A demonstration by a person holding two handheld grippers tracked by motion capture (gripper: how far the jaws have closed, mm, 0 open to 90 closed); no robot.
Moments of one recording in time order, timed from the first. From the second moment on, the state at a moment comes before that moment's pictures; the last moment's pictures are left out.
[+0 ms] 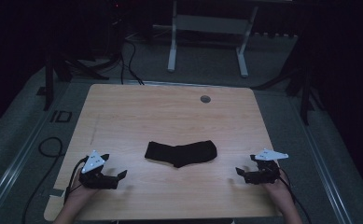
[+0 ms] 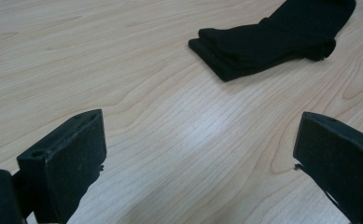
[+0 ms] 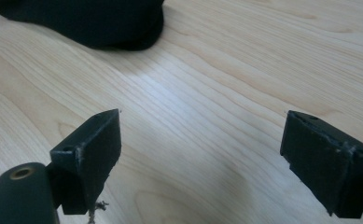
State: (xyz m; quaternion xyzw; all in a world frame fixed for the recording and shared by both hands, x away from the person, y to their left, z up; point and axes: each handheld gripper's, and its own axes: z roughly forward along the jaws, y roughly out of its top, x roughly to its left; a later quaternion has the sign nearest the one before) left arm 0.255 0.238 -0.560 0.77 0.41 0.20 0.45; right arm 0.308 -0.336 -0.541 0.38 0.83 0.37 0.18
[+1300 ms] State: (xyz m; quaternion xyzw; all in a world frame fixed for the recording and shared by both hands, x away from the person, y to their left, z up) left arm 0.209 0.285 -0.558 0.73 0.45 0.22 0.46; right arm 0.286 -0.373 -0.543 0.44 0.79 0.37 0.19
